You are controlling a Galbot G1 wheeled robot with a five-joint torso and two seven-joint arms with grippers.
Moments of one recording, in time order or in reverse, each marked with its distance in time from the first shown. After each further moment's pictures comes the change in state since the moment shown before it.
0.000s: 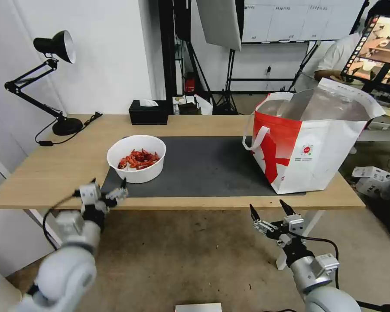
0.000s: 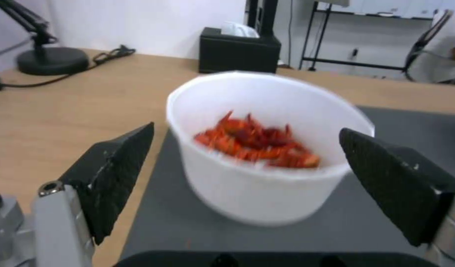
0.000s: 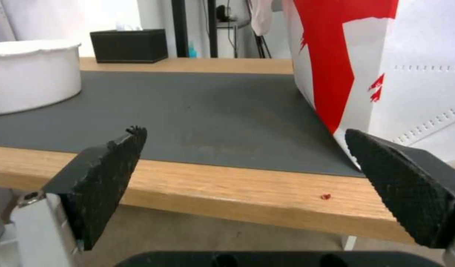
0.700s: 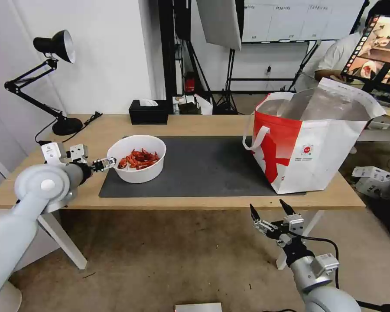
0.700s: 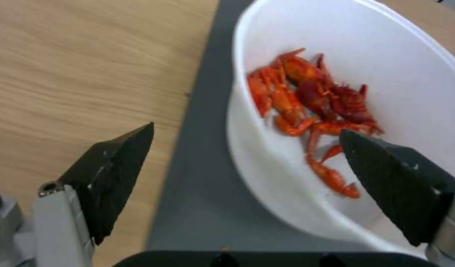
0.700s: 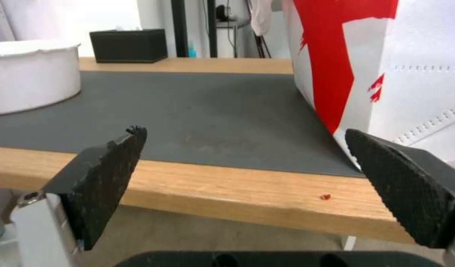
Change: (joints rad) left arm -0.477 0.127 0.152 0.339 -0.739 0.334 -0.332; right arm 0.001 0.000 0.000 0.001 0.001 -0.001 0.001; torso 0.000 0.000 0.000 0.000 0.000
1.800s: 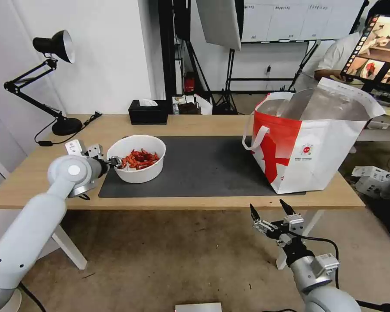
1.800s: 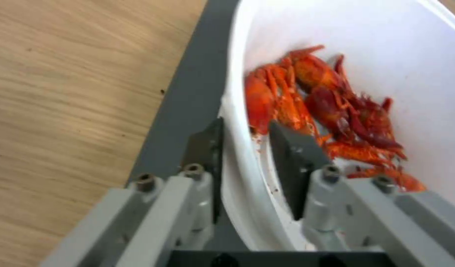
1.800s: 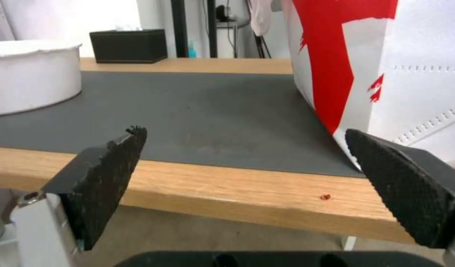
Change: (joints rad) left arm -0.112 -0.073 0.113 0.141 0.017 -0.058 -0.024; right arm 0.000 0.000 0.000 0.000 0.000 0.000 0.000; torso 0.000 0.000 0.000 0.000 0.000
